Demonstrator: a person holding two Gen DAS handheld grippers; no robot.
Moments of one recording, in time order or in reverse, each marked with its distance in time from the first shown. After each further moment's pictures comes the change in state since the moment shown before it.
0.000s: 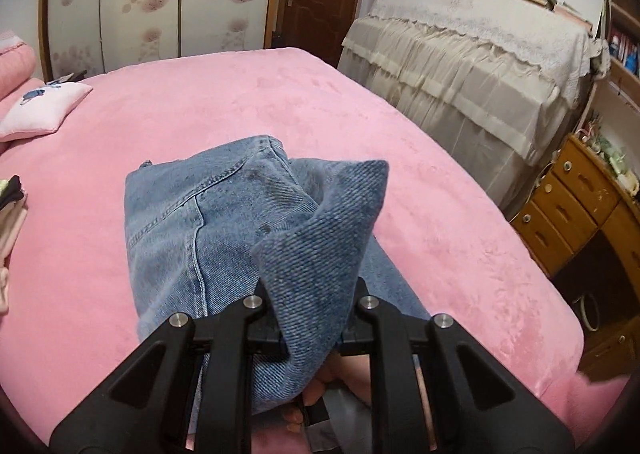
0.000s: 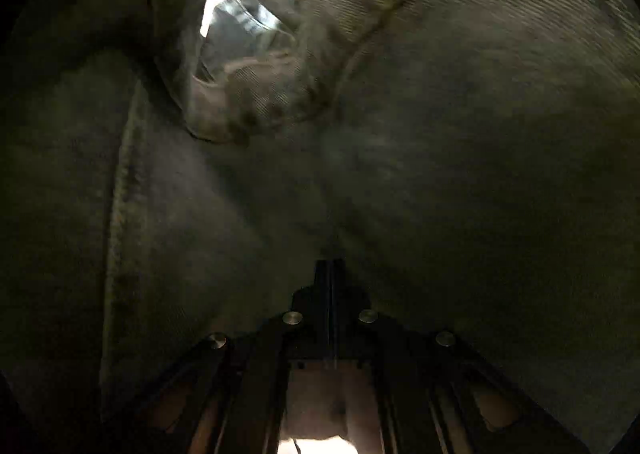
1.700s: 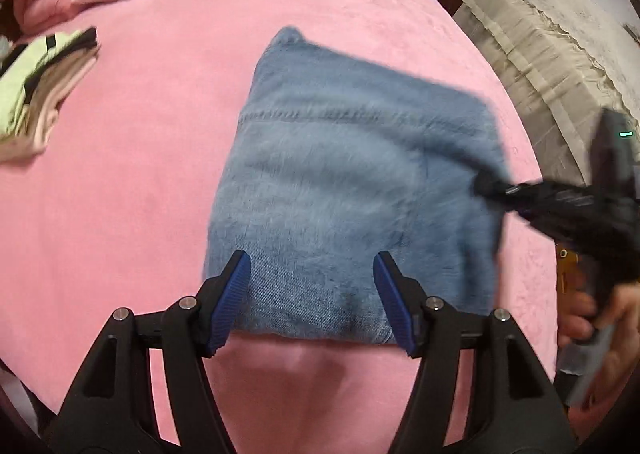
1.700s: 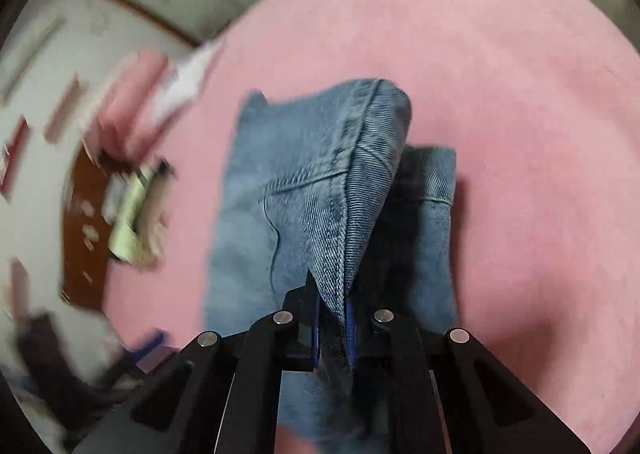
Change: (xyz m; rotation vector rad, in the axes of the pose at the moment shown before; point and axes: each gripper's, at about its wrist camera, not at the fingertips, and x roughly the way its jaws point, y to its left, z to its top) left arm -0.004 -0.021 -0.051 -0.389 0.324 0.206; right arm -0.253 0.072 -0.103 -0.264 -0.352 -0.343
